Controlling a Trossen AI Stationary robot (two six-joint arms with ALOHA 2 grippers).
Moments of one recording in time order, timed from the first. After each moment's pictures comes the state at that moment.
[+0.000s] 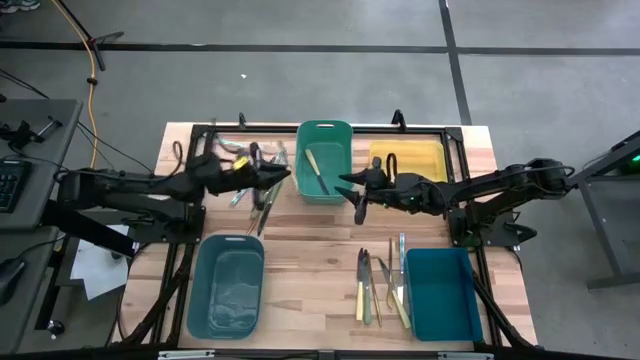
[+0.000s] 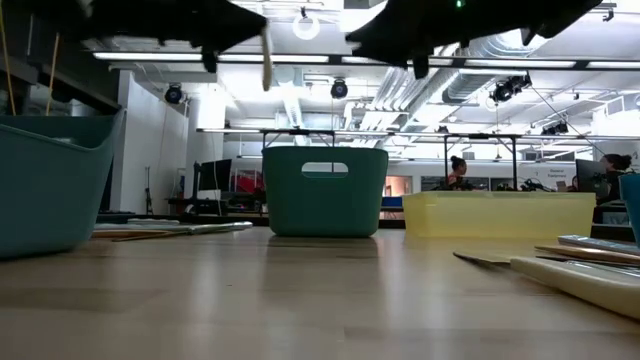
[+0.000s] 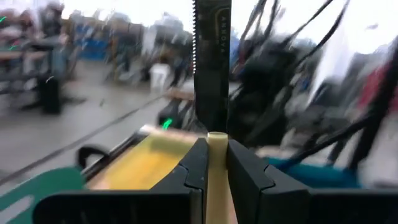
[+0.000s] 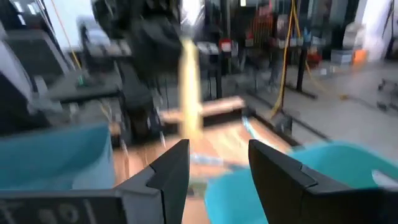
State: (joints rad) left arm 0.18 1.01 0.53 0.54 -0.03 -0.11; right arm 0.04 1.33 0.70 0.60 0.33 0.08
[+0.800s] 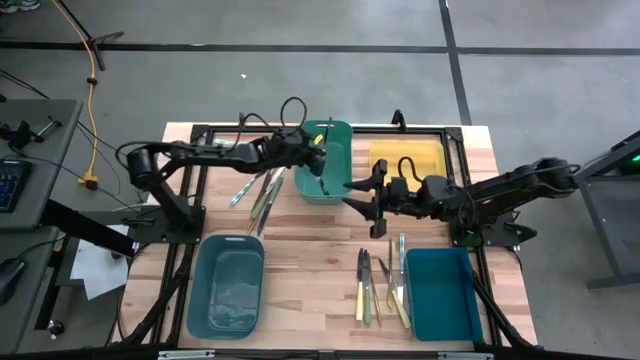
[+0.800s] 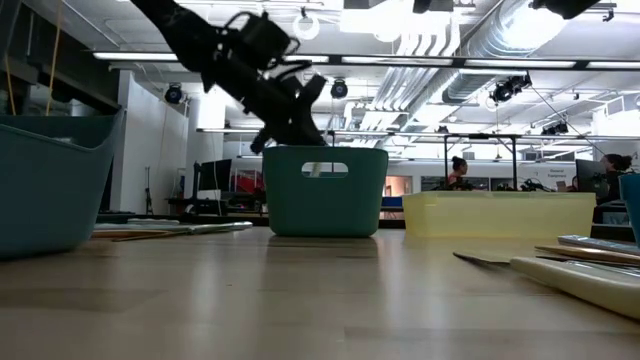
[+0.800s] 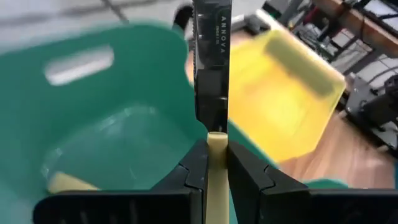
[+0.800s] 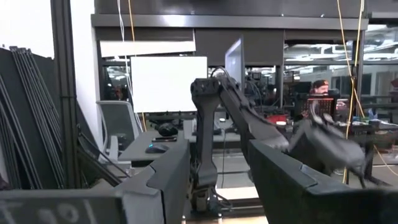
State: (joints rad) left arm 0.38 1.68 0.99 0.16 -0.07 -0.49; right arm 0.14 1.25 0.70 0.86 0.19 -0.05
